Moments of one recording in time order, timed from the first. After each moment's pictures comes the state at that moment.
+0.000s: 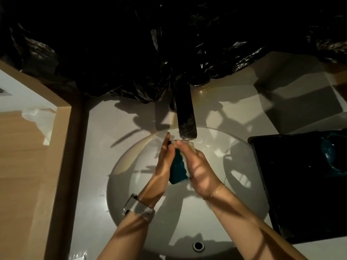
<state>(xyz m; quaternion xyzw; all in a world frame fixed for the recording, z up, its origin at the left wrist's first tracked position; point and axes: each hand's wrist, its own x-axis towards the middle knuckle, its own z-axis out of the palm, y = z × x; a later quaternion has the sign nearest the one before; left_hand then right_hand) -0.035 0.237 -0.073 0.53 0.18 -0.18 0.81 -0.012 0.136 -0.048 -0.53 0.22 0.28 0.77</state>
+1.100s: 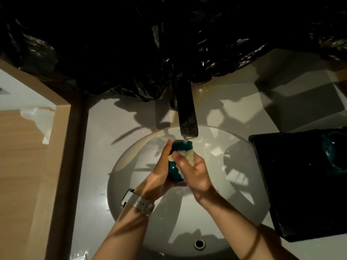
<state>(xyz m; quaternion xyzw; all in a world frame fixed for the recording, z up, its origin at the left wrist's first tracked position) -0.026 0.239 -0.071 0.47 0.29 -0.30 0.78 -0.032 0.143 -0.057 -0.60 0.17 0.19 0.76</state>
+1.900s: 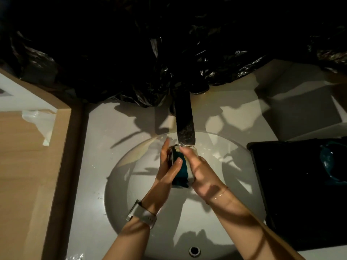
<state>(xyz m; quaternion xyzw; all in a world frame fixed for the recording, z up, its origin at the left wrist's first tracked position) -0.044 0.235 -0.080 0.59 0.13 -0.16 0.78 -0.006 0.127 -0.052 -0.53 0.28 0.33 0.73</state>
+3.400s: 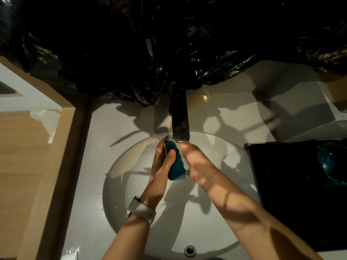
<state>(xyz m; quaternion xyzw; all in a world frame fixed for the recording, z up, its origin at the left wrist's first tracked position) -0.036 0.227 -0.079 0.60 0.17 -0.09 0.77 0.019 0.132 -0.040 -0.51 0.20 0.34 0.76</state>
